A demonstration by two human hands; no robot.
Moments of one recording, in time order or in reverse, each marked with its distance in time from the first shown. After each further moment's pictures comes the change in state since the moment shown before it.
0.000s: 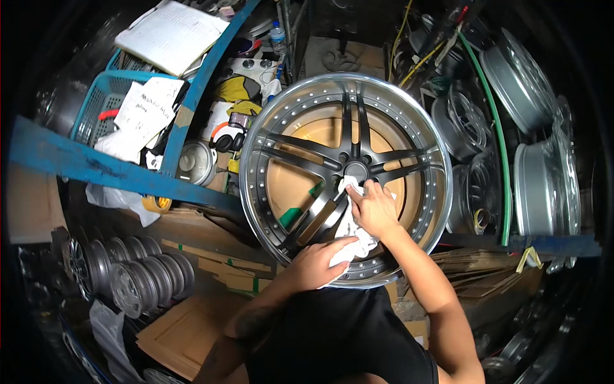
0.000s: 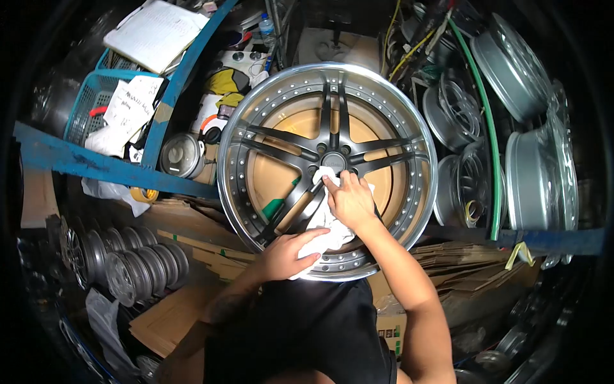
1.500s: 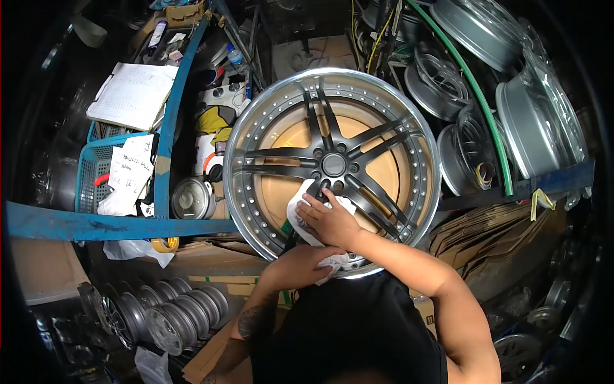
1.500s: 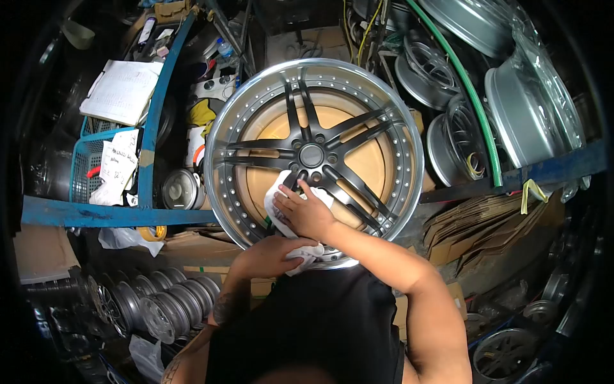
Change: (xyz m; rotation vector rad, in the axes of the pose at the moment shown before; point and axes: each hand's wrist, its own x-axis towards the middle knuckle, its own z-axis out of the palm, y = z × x) left_hand 0.015 0.034 -0.033 0.253 -0.539 -0.154; right_hand -0.016 -0.050 0.039 0.020 0.061 -0.316
